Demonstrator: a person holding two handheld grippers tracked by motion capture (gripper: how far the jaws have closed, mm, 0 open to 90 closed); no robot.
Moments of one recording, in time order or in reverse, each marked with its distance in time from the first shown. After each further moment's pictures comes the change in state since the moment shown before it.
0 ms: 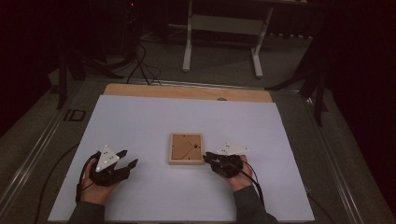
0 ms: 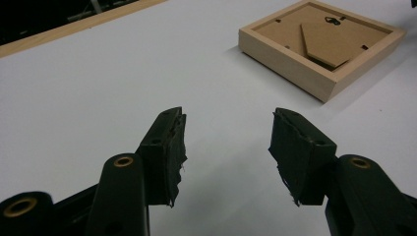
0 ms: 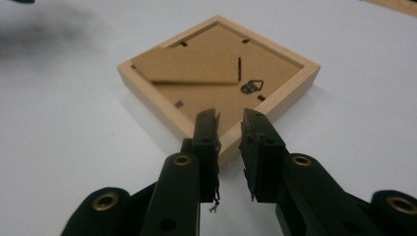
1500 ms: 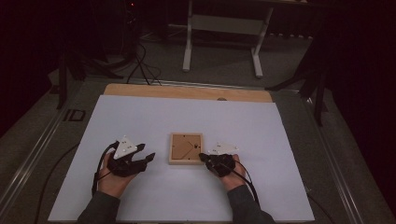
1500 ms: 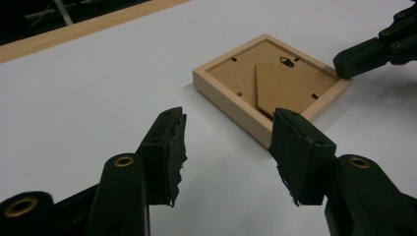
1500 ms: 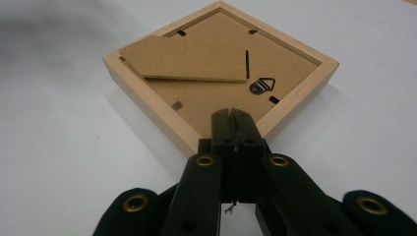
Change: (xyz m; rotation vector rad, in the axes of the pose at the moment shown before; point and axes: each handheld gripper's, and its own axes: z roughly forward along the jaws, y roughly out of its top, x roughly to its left) left arm -0.025 0.047 0.026 0.001 -0.109 -0.024; right arm 0.008 0.002 0.023 0.048 -0.033 -0.029
